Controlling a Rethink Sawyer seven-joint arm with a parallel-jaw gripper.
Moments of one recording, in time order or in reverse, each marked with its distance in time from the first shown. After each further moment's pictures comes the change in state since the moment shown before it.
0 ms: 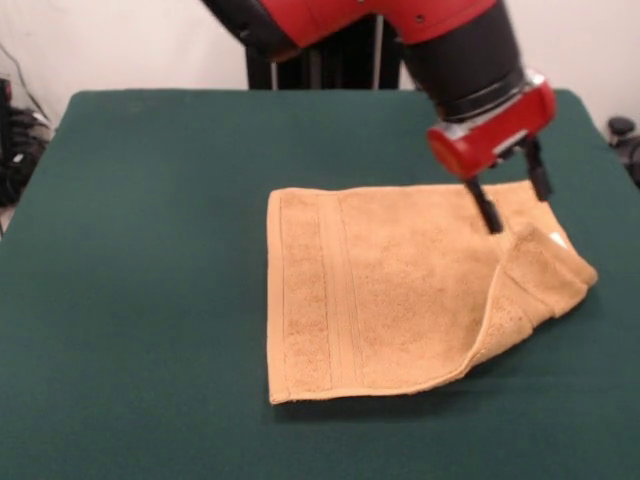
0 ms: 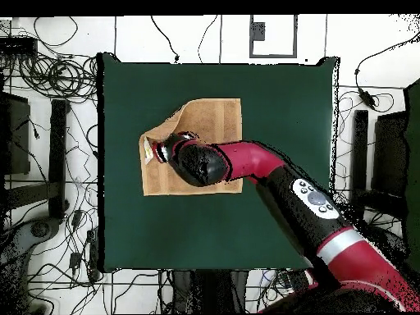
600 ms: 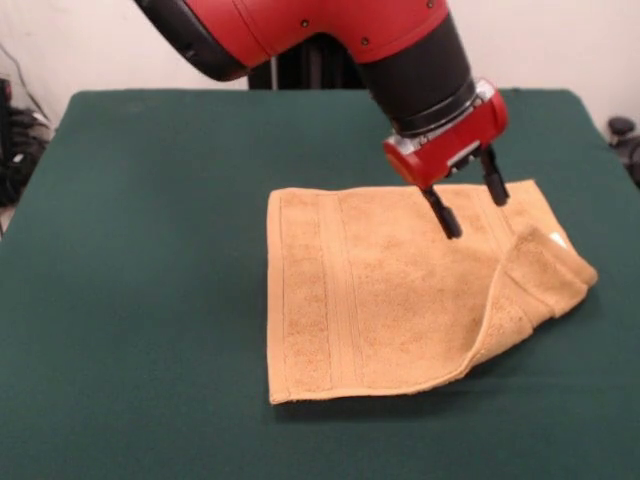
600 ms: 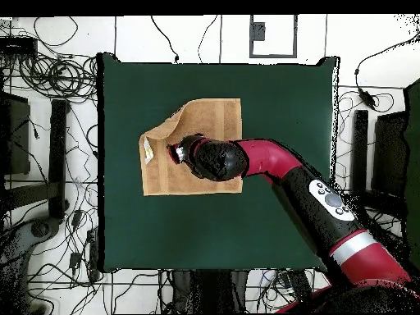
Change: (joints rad) arm -0.072 0.058 0.045 -0.040 -0.044 0.126 -0.001
